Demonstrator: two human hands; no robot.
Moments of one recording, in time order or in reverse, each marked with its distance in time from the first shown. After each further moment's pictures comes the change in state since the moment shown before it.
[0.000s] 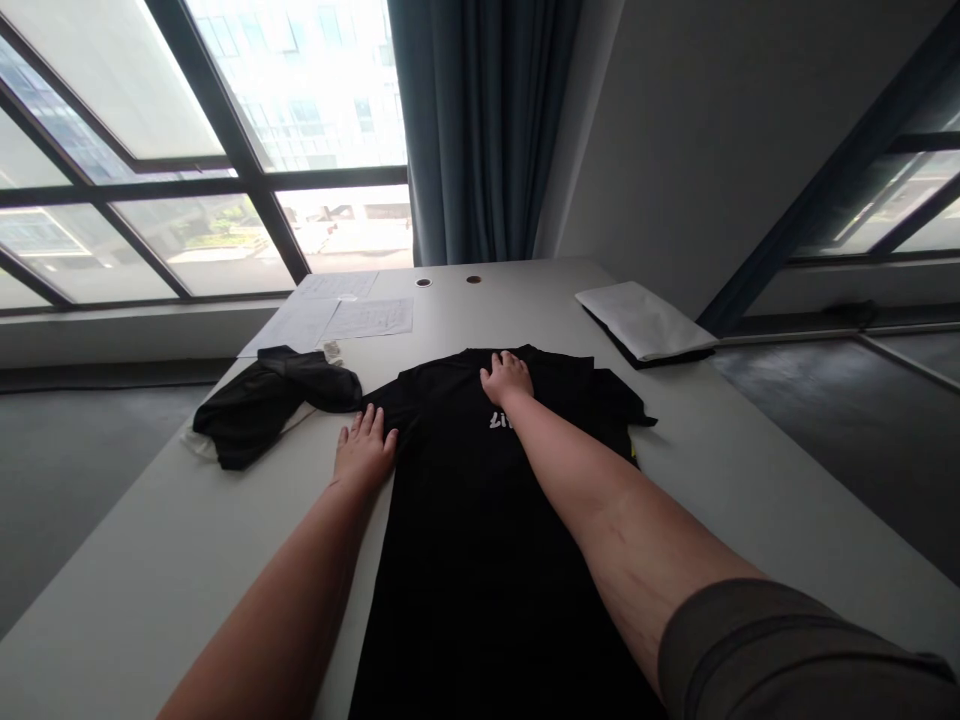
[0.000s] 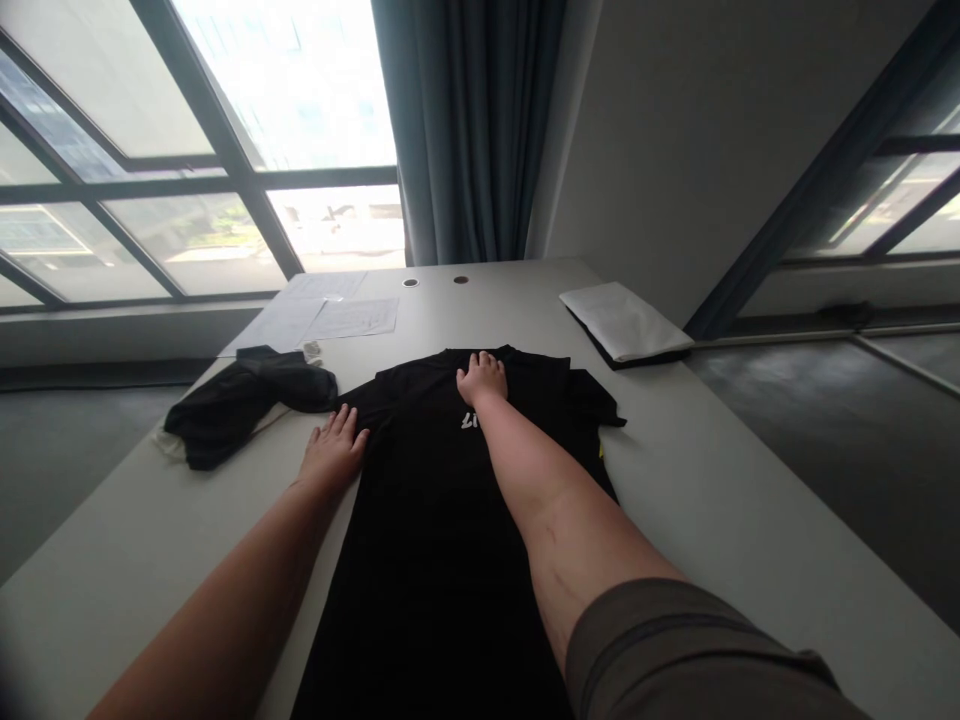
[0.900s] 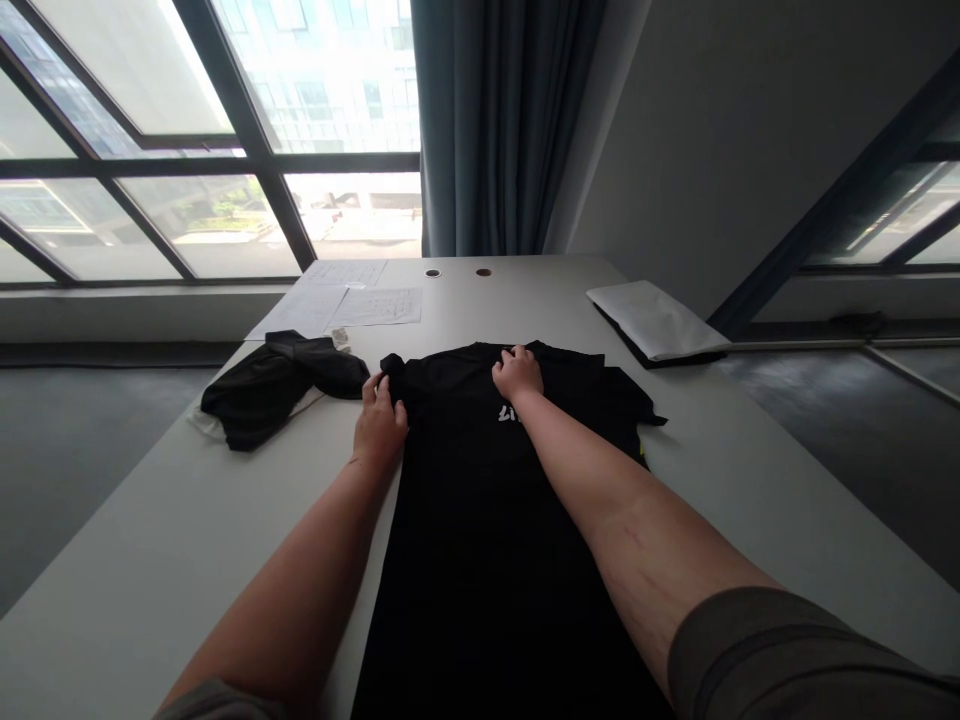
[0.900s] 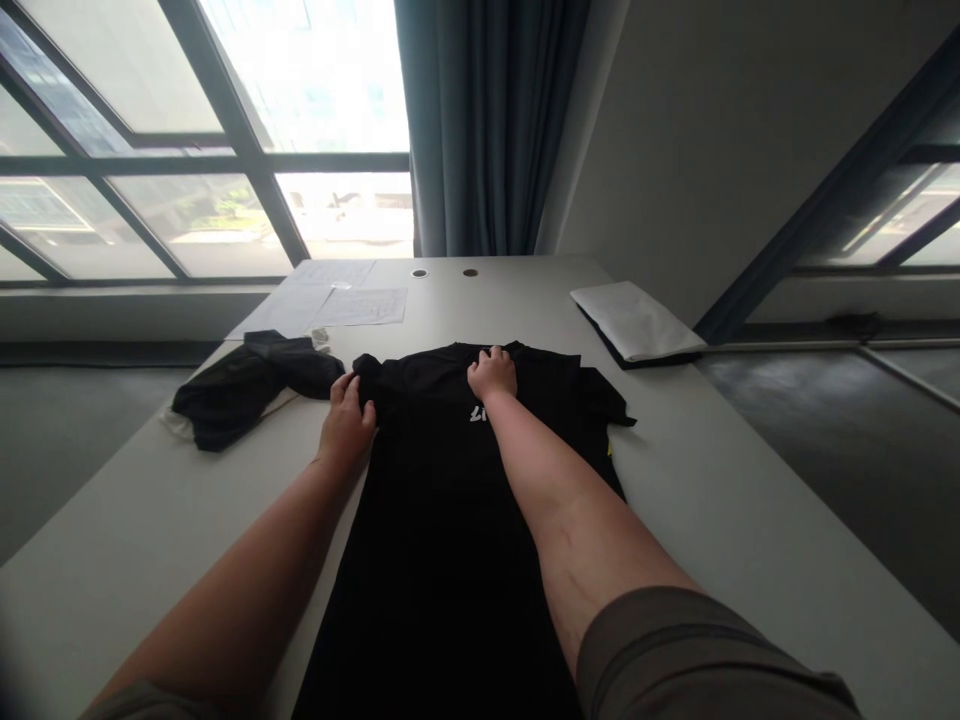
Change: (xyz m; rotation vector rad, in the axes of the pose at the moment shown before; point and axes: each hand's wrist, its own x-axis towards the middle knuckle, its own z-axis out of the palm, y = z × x) left_hand 0.009 0.019 -0.016 -0.367 0.357 0.035; right_hand -0.010 -0.003 -0.006 -0.012 0.149 -0.031
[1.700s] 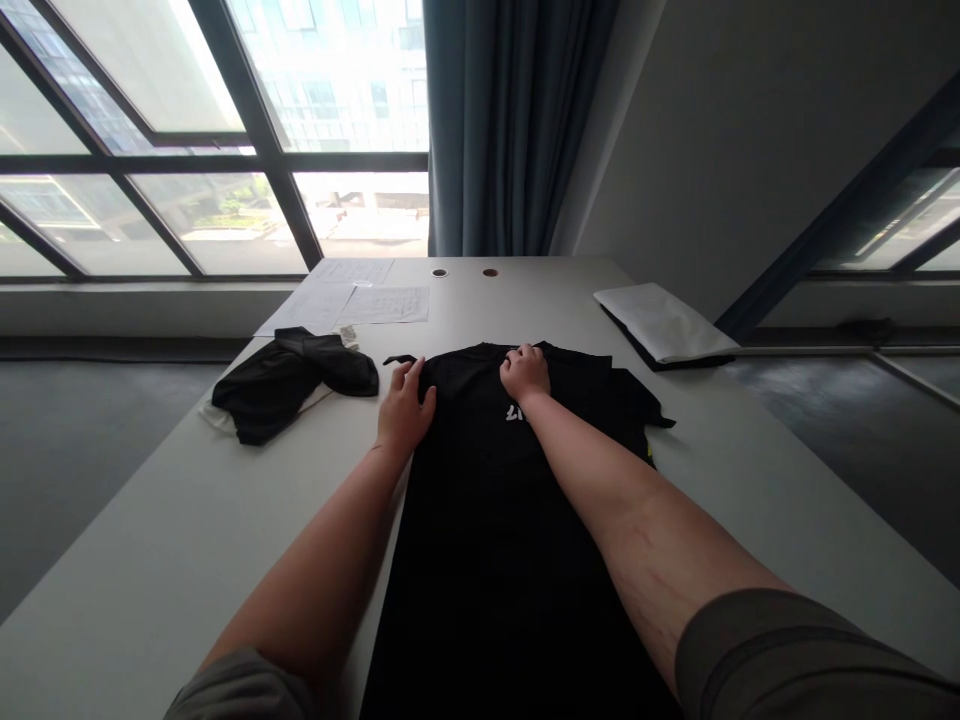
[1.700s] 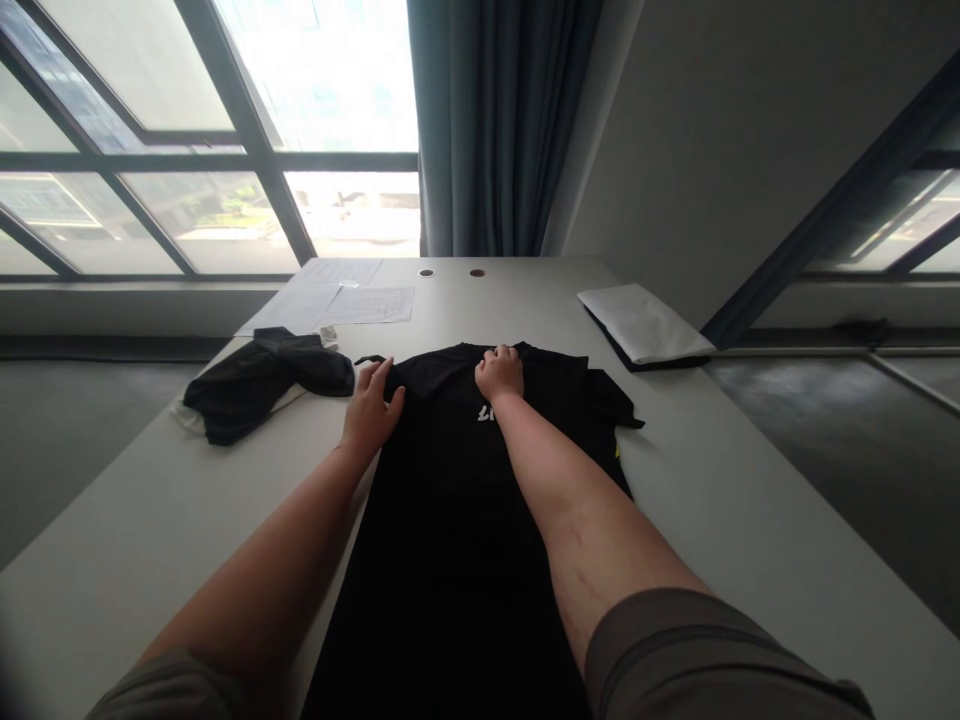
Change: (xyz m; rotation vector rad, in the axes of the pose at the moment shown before) left_hand 0.009 0.027 -0.003 -0.063 0.025 0.154; right_hand -0.007 -0.004 -0.009 0.004 0.041 -0.046
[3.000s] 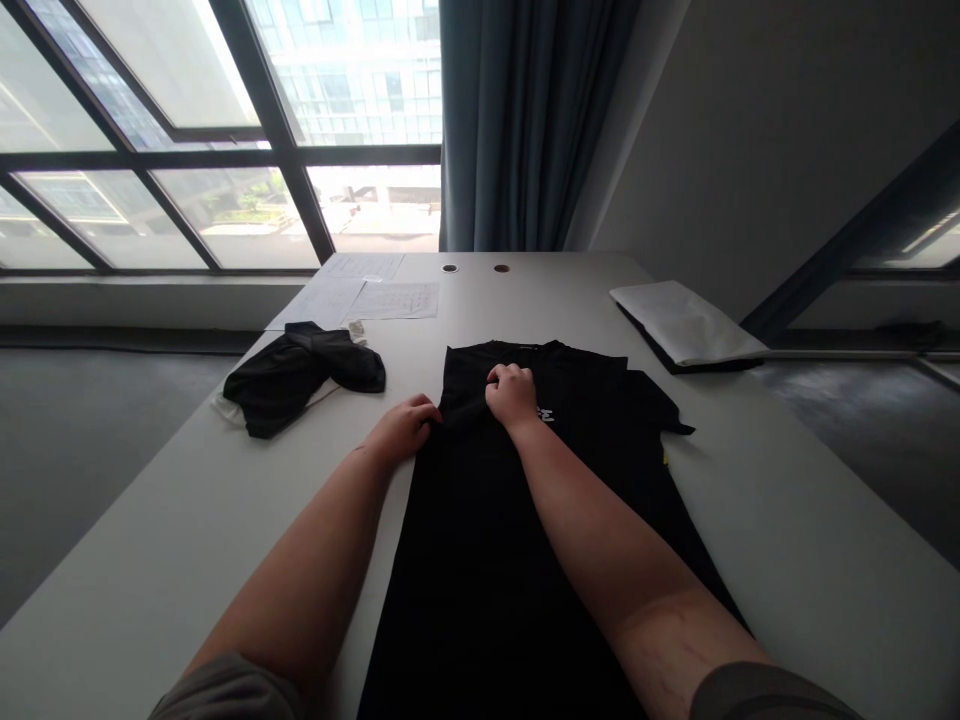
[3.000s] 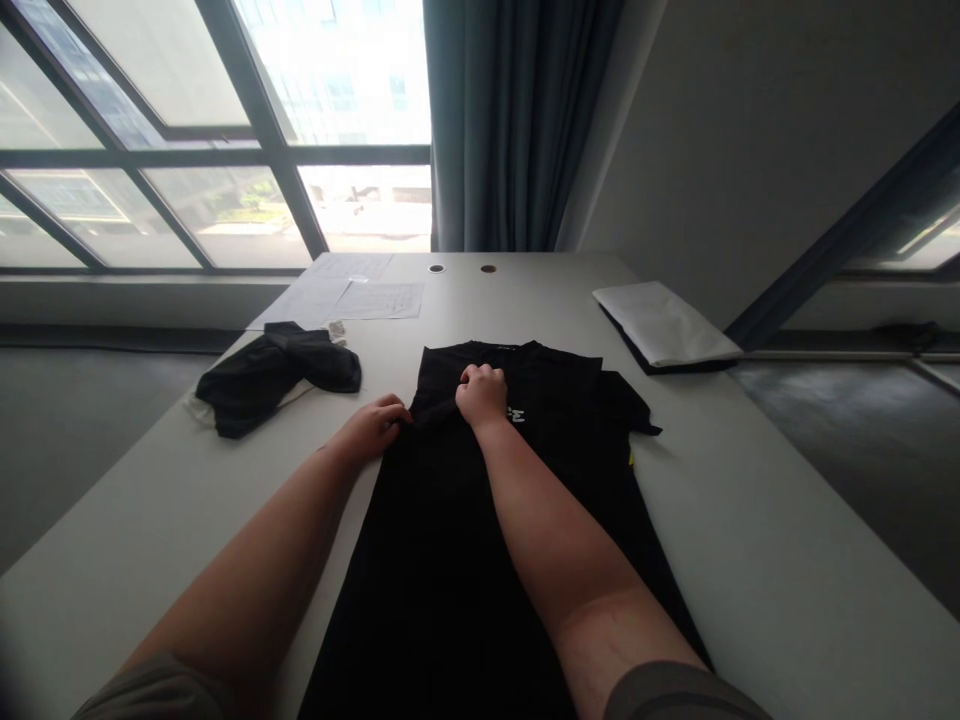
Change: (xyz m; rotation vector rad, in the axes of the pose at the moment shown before) left_hand -0.010 -0.041 -0.011 -0.215 -0.465 0.283; right_hand -0.049 -0.052 -0.016 0.256 -0.004 0.000
